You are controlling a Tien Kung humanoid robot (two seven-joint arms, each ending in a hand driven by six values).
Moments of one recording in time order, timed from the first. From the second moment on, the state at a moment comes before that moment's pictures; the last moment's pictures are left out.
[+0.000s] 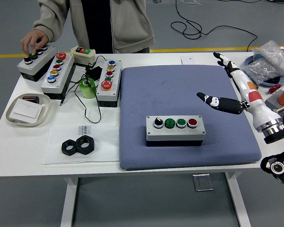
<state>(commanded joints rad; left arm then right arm) -0.13 0.16 -0.37 -0.21 0.04 0.27 -0.03 0.36 -0.46 0.98 1.52 -1.39 -0.43 0.10</state>
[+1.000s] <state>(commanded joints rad) -0.14 0.16 -0.34 -0.21 0.00 0.27 -0.05 0.30 -0.44 1.09 1.38 -0.53 -0.32 0.06</state>
